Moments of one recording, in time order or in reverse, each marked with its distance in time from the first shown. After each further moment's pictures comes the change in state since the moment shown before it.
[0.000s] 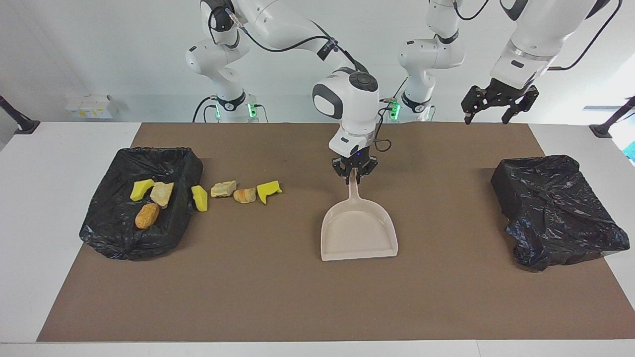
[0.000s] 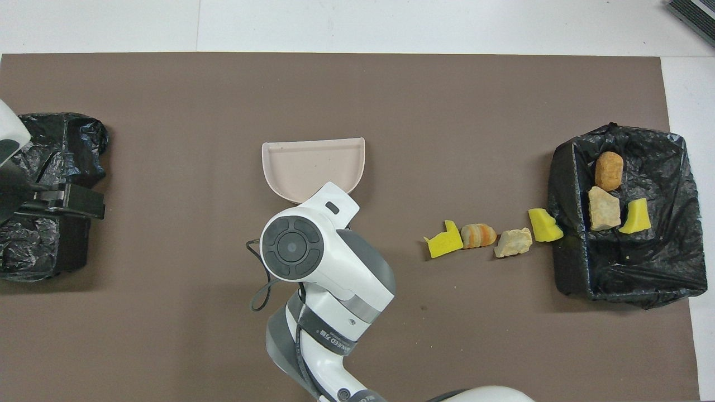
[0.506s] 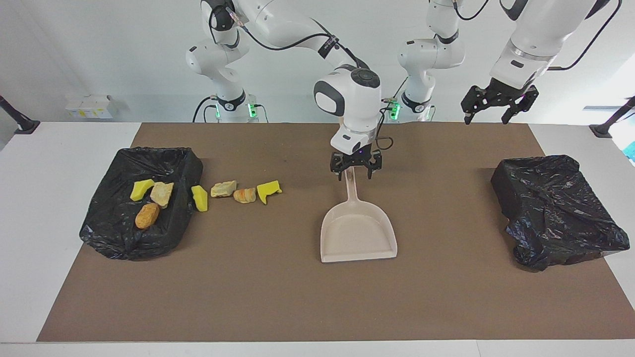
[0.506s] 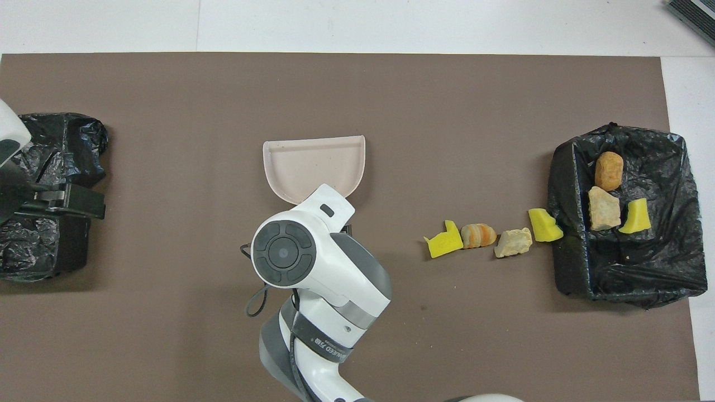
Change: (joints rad) left arm 0.000 0.000 -0.001 0.000 0.000 0.000 0.000; right arm 0.024 -0.012 -0.001 0.011 -0.001 -0.043 0.000
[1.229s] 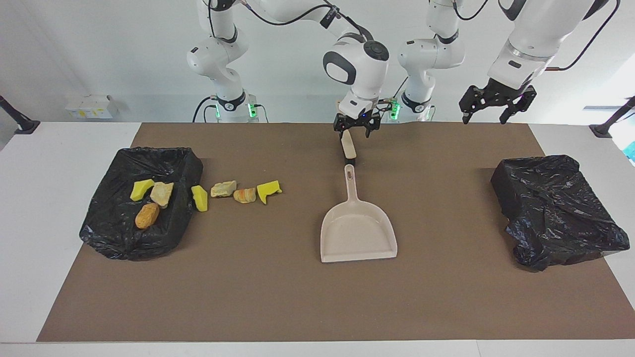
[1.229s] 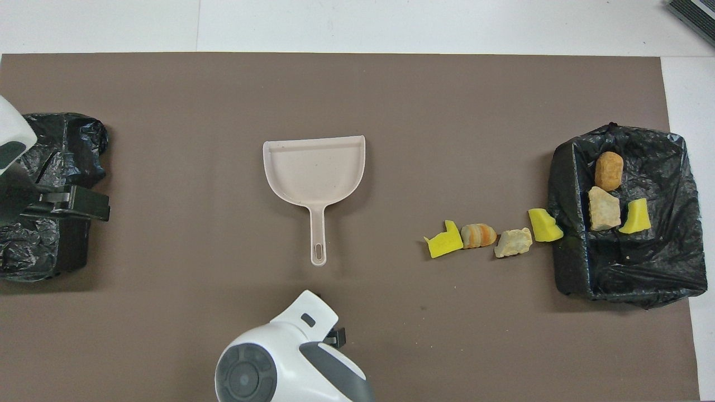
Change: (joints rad) left arm -0.002 0.000 -0.007 -0.005 -0.014 -0.003 0.000; right arm 0.140 -0.237 0.093 -0.339 0.101 -0.107 0.167
